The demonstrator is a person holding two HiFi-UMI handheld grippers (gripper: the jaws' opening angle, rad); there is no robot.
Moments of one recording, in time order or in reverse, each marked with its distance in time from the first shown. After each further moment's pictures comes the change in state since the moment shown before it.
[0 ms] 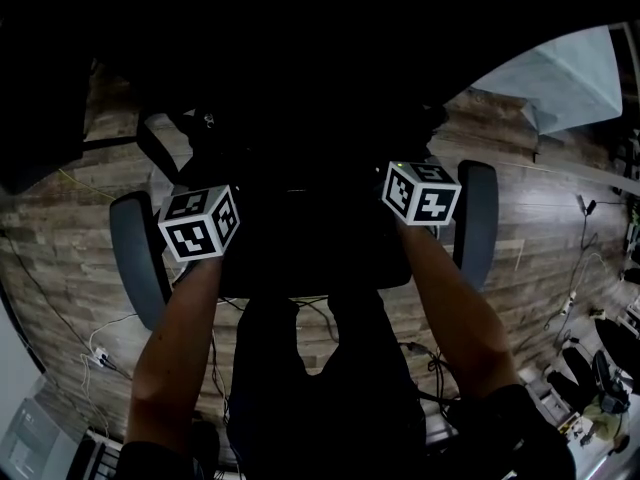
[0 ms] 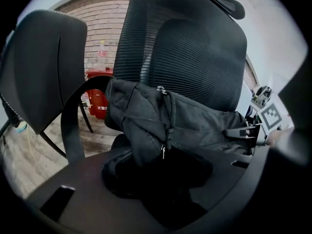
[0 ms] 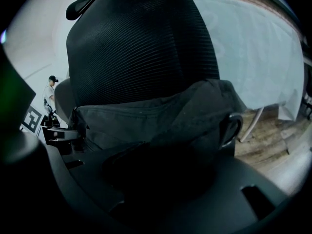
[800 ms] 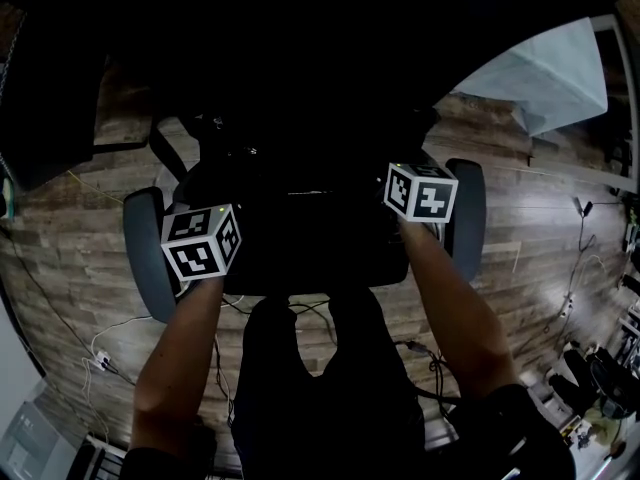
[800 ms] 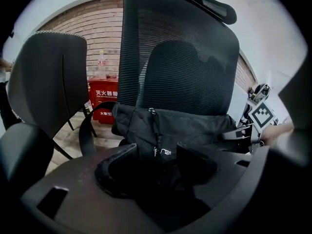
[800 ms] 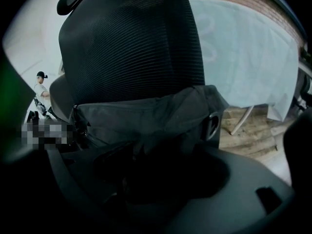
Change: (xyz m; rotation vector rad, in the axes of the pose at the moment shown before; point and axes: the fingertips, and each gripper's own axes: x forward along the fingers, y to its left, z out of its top) left arm -0.045 -0.019 0.020 0.053 -0.027 0.022; right arm -0.027 -0.014 -0.006 0.015 0.122 -0.068
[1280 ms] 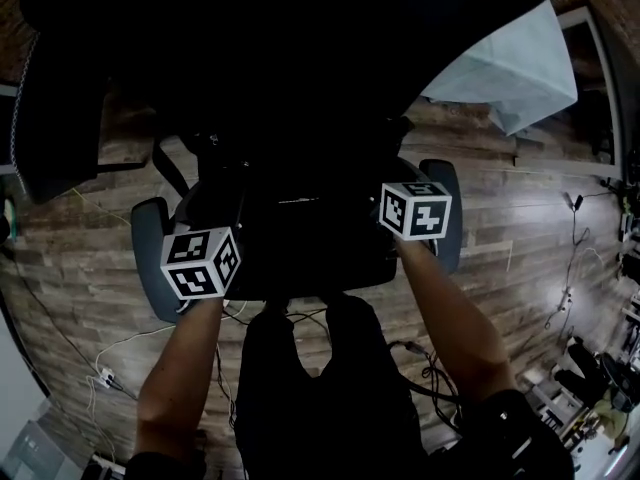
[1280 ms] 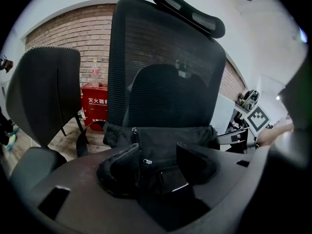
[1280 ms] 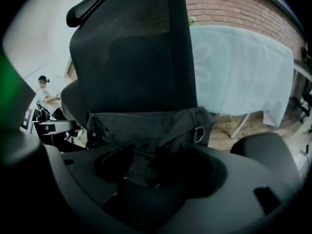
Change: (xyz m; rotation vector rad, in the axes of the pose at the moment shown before) left arm -0.037 -0.036 0.032 0.010 -0.060 -0.091; right arm -0.055 0.012 0.011 -0.005 -0.031 0.045
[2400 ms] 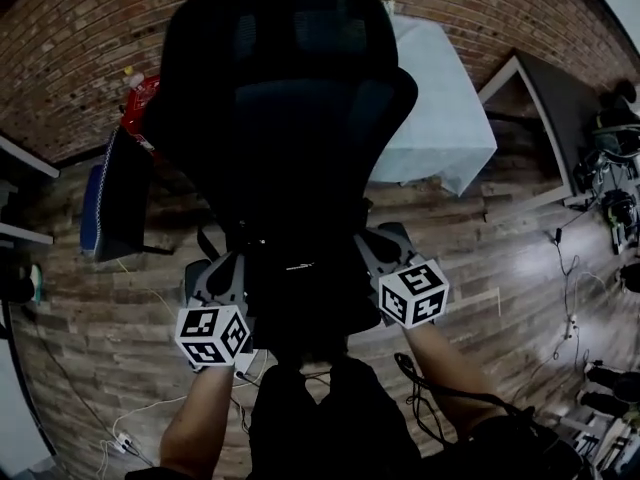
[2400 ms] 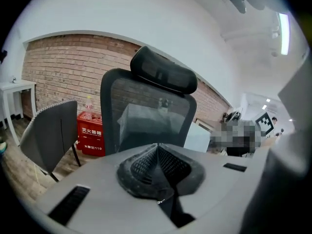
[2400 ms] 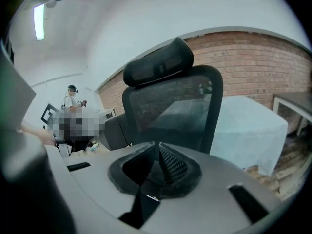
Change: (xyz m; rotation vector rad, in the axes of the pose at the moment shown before) left arm -0.159 -0.078 0.146 0.013 -0.234 -0.132; right arm -0.224 0.110 0.115 -0.224 -0.350 0.159
